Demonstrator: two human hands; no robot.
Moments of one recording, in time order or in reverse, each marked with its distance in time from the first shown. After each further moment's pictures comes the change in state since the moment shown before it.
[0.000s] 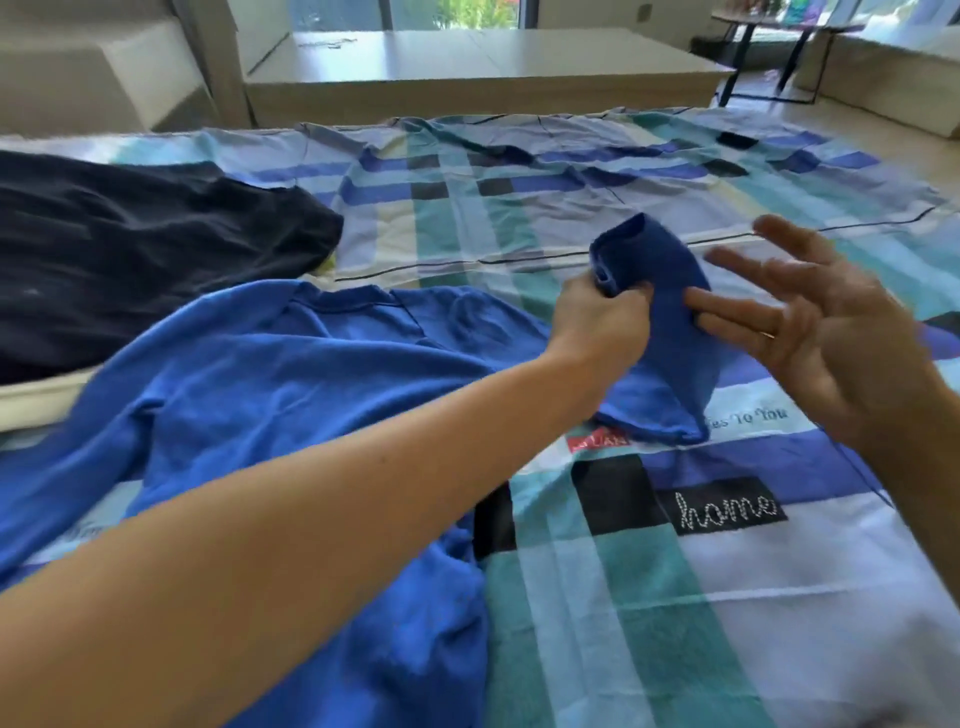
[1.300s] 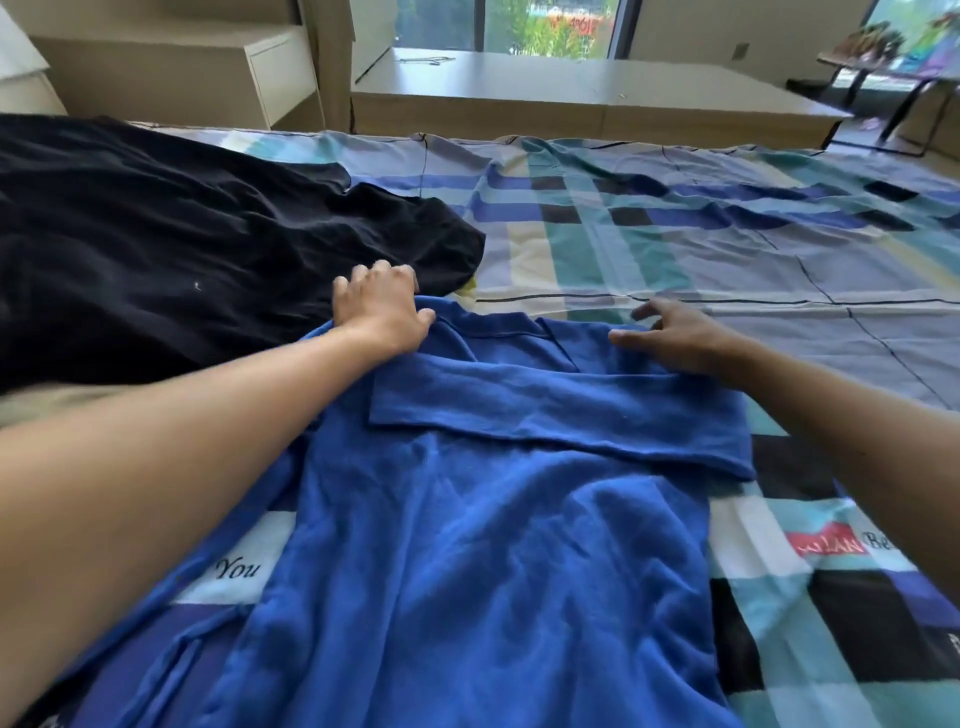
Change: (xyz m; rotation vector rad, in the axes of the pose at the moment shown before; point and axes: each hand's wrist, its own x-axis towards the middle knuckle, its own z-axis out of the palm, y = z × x) left_hand 0.119 -0.012 -0.345 1.557 0.361 0.011; right_hand 0.165 0.141 0.171 -1.196 -0.281 0.156
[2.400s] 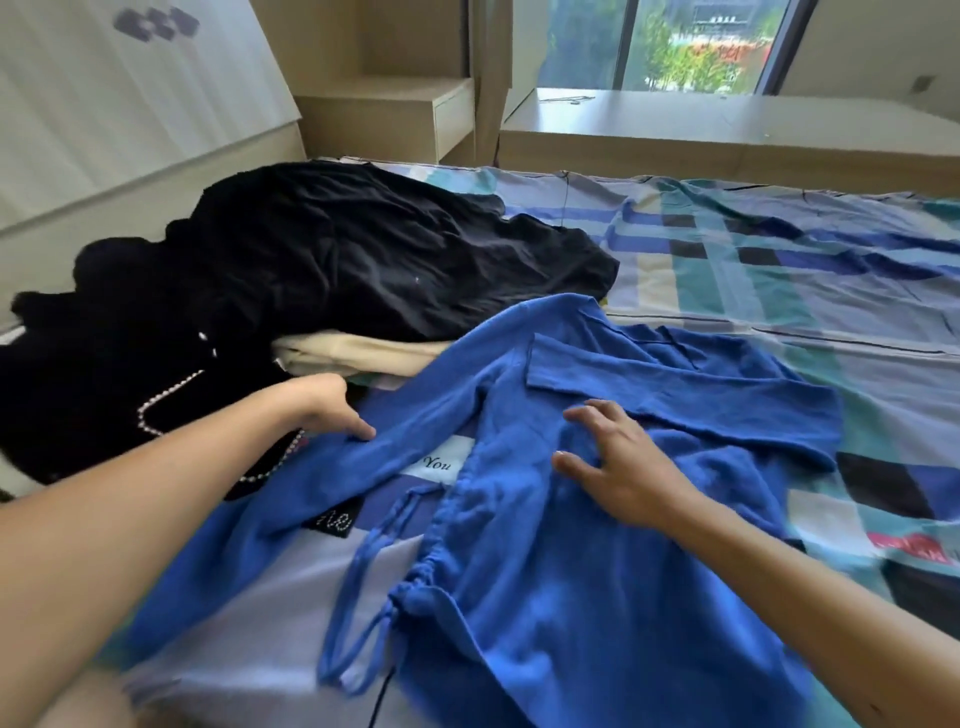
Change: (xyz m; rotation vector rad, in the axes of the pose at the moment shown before) left_hand -0.176 -0.203 -0.074 0.070 -0.576 -0.356; right_hand -0.182 -0.103 0.130 -0.198 -0.149 -0.484
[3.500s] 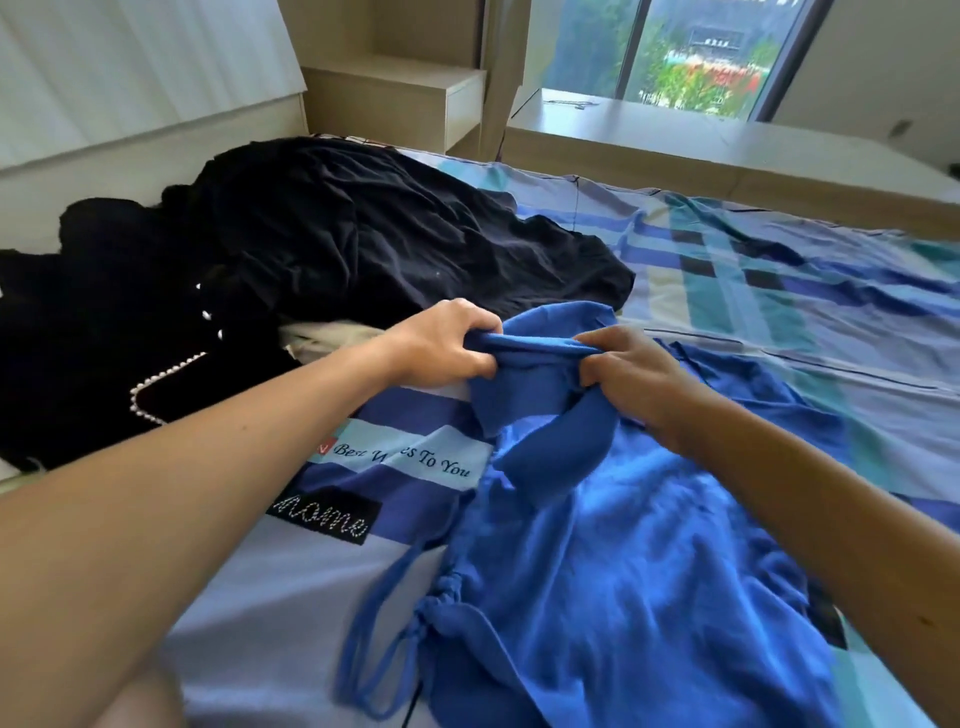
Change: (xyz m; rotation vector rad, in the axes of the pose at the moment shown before) left_hand -0.012 0.069 -0.037 -0.469 0.277 0.818; right_hand 0.045 -0.079 -0.061 0.526 0.035 0.078
